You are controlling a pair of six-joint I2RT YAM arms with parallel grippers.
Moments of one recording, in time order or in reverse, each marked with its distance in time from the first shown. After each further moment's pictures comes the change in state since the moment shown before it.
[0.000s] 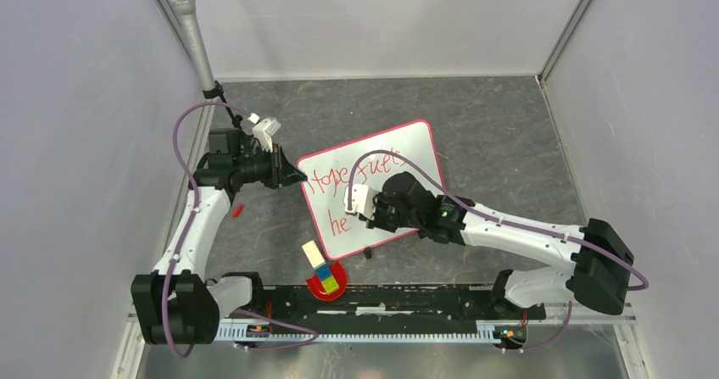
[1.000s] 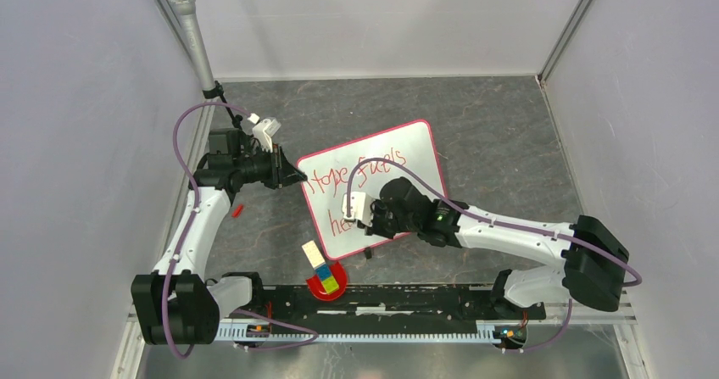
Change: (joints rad) left arm 0.000 -0.001 -0.003 0.005 -0.001 0.000; right arm 0.007 0.038 -0.044 0.066 -0.051 0.007
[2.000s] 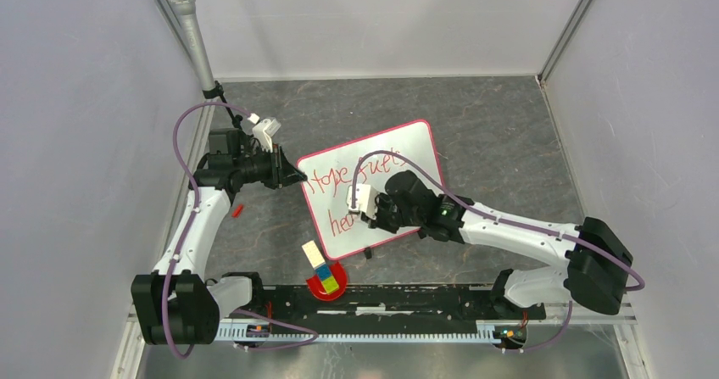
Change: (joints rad) left arm 0.000 0.000 0.000 0.000 -0.002 0.000; right arm -0.052 -0.016 0.021 -0.020 -0.017 -0.001
